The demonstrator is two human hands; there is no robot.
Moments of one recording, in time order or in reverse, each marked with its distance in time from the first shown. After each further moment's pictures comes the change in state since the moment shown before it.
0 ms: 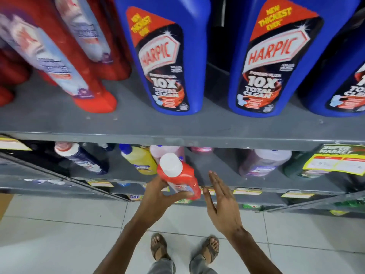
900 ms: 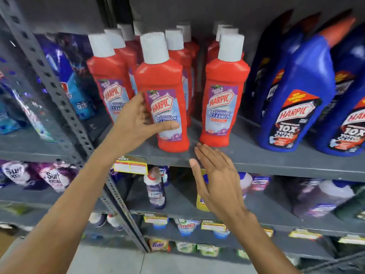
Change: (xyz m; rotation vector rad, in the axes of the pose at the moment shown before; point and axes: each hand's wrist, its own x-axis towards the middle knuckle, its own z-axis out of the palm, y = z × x) left_hand 0.033 0.160 -0.362 -0.026 0.085 0.627; right_hand 0.097 -0.350 0.023 -0.198 0.385 -0.473
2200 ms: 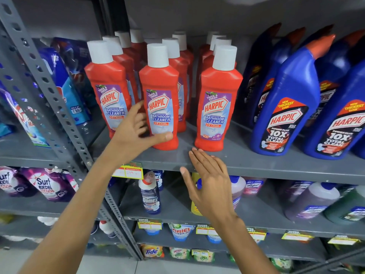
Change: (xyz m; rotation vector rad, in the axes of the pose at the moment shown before) left_hand -0.011 -0.019 0.002 0.042 0.014 -0.106; right_hand -0.006 -0.005 0.011 0.016 0.061 0.053
